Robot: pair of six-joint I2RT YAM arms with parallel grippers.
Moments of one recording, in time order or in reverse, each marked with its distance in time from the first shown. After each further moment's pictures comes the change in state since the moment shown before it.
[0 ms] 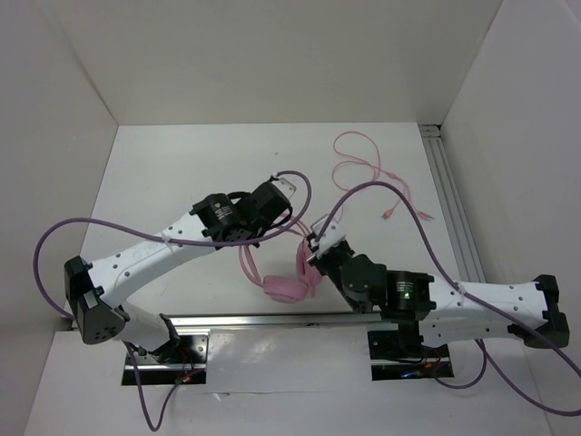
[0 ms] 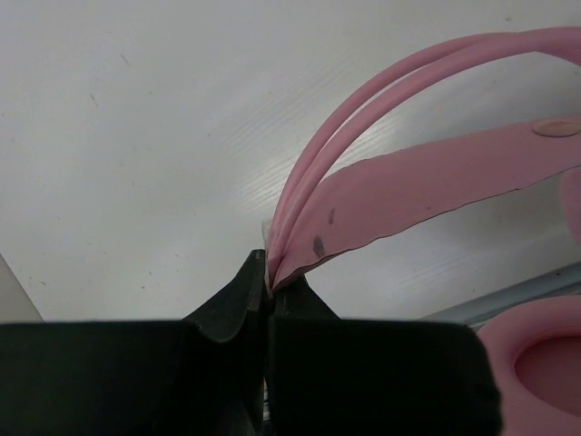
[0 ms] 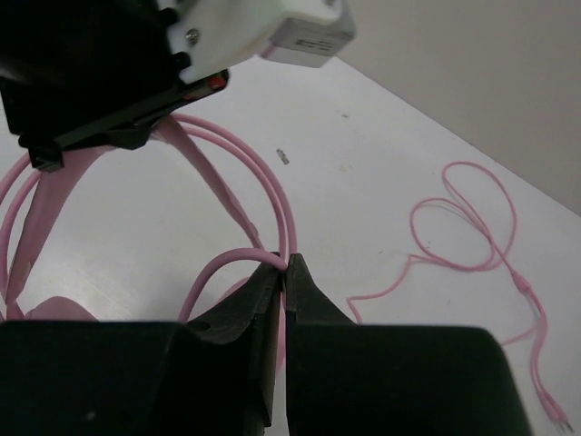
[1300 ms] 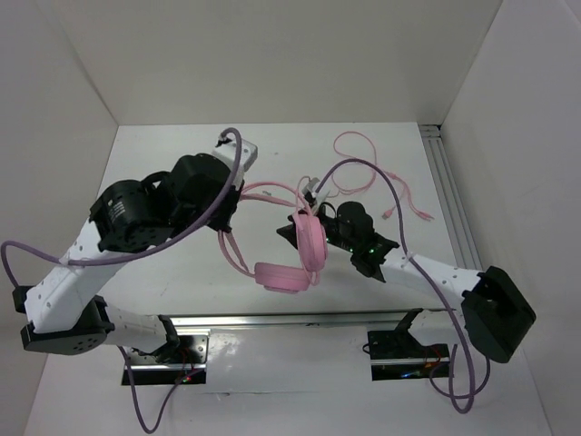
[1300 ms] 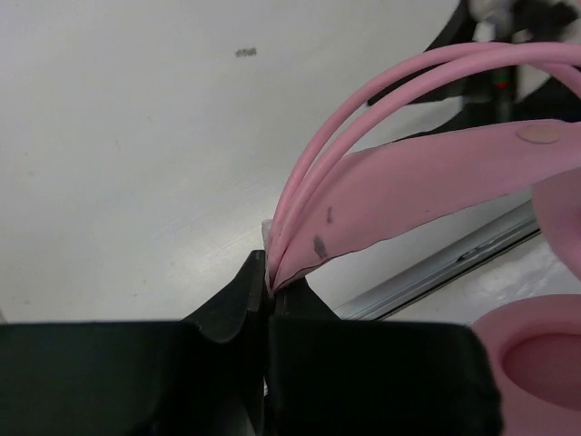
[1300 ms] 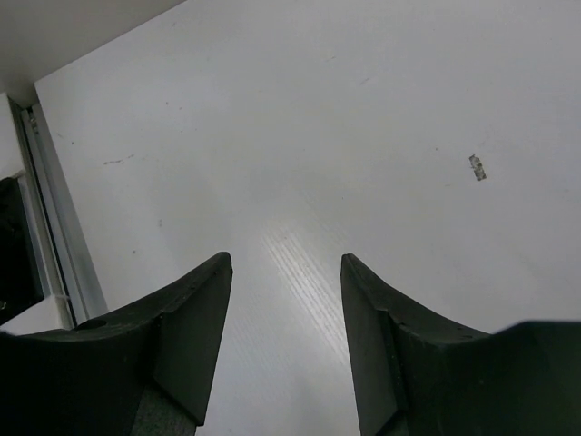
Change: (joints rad) left arm -0.064 -0.115 0.496 -0.334 0.035 -0.054; right arm -0.645 0.313 -0.195 0.523 -1.143 0.252
